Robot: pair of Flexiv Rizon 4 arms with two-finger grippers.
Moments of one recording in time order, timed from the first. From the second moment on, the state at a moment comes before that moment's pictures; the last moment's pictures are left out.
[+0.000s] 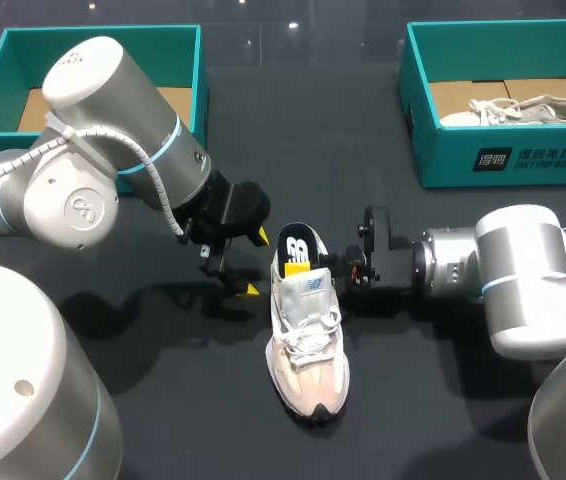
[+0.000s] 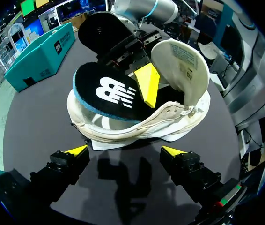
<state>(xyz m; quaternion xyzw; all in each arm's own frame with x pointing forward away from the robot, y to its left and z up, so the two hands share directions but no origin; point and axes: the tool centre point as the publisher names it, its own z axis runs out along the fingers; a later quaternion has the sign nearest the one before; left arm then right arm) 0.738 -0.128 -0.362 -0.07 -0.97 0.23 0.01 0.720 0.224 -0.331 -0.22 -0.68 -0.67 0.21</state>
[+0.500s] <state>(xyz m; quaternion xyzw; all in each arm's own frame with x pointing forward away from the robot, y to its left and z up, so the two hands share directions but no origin) 0.738 -0.128 -0.362 -0.07 -0.97 0.23 0.01 0.742 0.220 -0.307 -0.22 -0.70 -0.66 0.19</state>
